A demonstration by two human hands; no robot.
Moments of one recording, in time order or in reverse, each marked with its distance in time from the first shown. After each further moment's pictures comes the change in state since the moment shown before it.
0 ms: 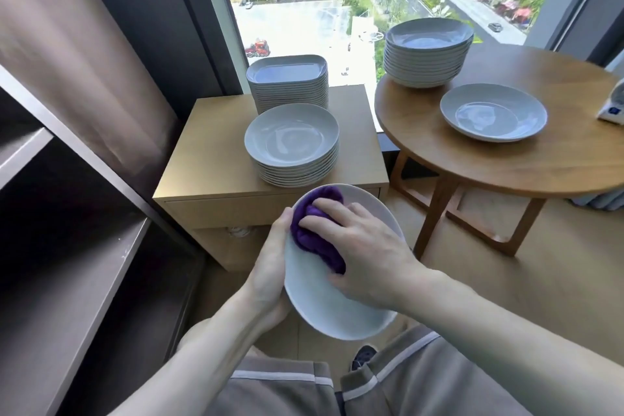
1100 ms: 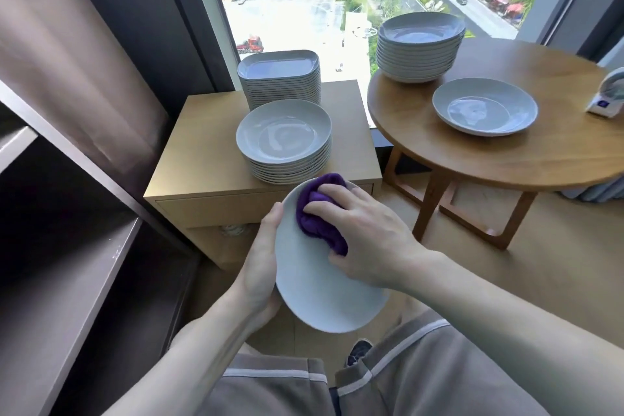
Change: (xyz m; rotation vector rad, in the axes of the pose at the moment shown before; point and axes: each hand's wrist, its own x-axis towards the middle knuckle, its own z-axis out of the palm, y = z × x) left_hand 0.000 0.001 -0.001 0.092 -0.041 0.051; right_hand 0.006 0.020 -0.006 -0.042 0.024 -0.006
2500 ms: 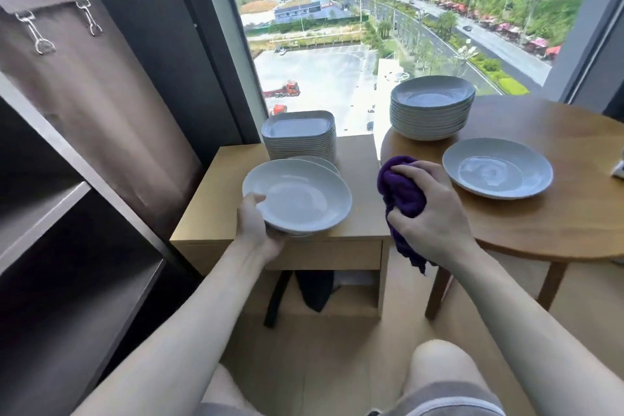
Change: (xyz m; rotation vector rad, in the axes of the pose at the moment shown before) left_hand 0.095 0.088 0.004 -0.259 0.462 0.106; right_hand 0.024 0.107 -0.063 0.404 0.475 0.335
